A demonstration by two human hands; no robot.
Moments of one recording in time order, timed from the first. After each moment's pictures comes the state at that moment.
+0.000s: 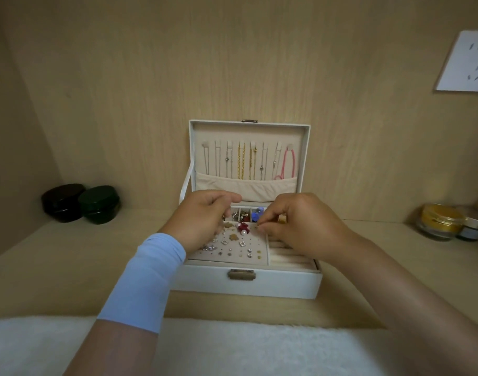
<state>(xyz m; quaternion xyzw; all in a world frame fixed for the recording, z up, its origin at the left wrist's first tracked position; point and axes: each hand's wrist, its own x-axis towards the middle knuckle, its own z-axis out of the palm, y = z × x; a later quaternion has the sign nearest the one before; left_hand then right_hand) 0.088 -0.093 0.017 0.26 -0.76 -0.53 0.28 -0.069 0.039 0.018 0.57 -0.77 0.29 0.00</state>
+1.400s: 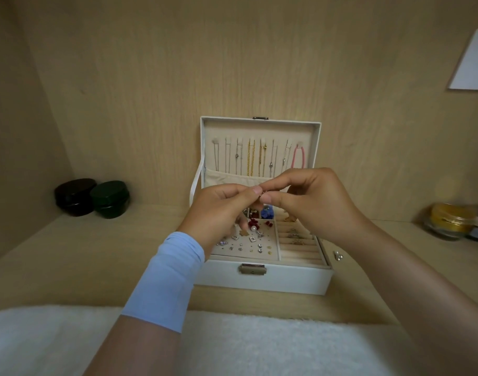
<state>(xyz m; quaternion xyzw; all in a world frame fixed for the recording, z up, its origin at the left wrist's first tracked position) 0.095 -0.075 0.024 0.23 -0.71 -0.60 0.30 -0.050 0.039 0.042 0.59 -0.61 0.52 -0.09</state>
